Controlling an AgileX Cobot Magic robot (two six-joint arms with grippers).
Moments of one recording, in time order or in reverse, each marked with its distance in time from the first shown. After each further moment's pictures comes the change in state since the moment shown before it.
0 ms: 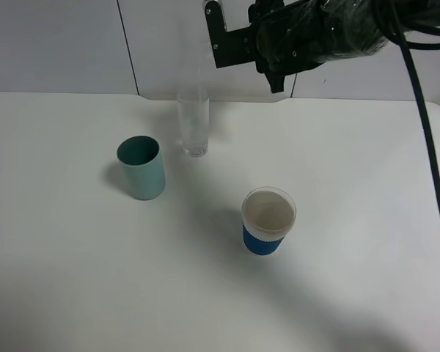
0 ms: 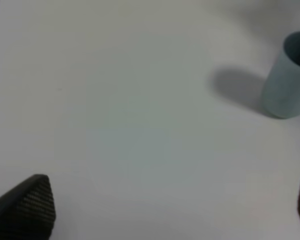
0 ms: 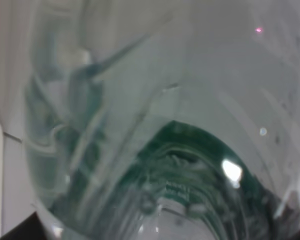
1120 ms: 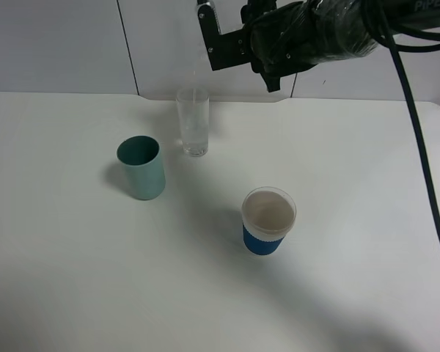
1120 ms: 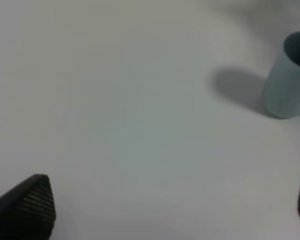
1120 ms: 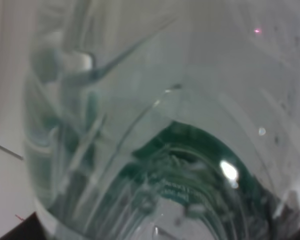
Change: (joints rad) left arm 0.000 0.000 0.000 0.000 0.000 0.000; right arm 0.007 0.018 -0.018 -0.034 -0.014 -0.026
